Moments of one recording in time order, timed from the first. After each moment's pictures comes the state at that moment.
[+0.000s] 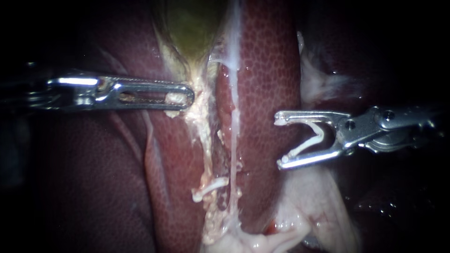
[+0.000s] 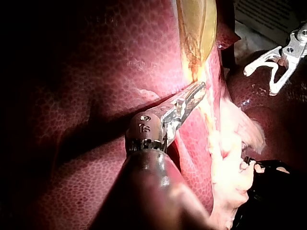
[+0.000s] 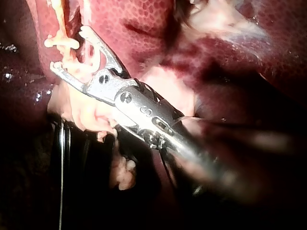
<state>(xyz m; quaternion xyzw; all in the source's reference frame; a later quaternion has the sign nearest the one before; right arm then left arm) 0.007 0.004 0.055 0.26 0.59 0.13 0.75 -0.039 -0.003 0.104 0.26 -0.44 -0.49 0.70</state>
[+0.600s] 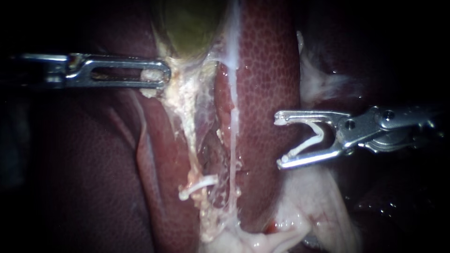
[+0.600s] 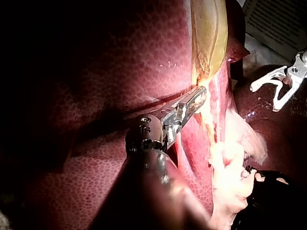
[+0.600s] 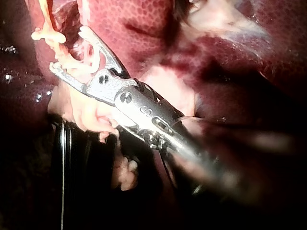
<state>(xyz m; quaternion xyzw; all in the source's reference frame) 0.007 0.004 0.055 0.26 0.59 0.13 0.75 -0.035 0.001 0.099 0.25 -0.46 -0.50 0.68</state>
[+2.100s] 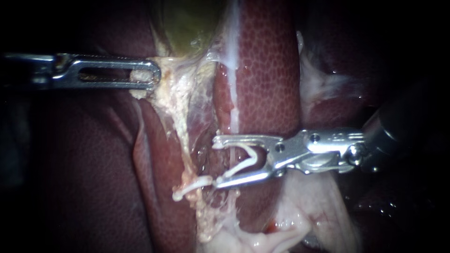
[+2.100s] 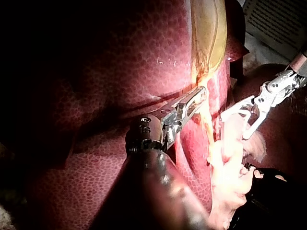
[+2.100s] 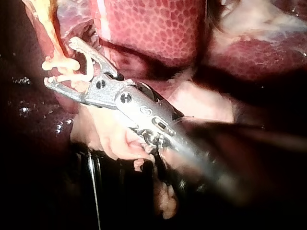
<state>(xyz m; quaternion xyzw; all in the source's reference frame) 0.018 -0.001 0.063 0.30 0.59 0.15 0.74 -0.034 0.000 0.098 0.25 -0.46 -0.51 0.68</state>
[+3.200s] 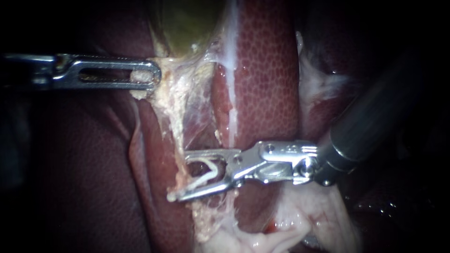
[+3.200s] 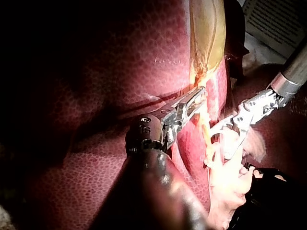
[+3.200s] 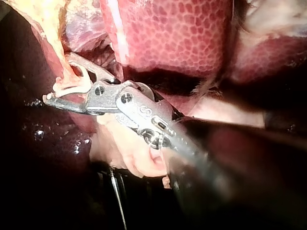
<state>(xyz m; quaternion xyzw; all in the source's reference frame) 0.024 -0.003 0.067 0.36 0.58 0.15 0.72 -0.034 0.000 0.098 0.25 -0.46 -0.51 0.68</state>
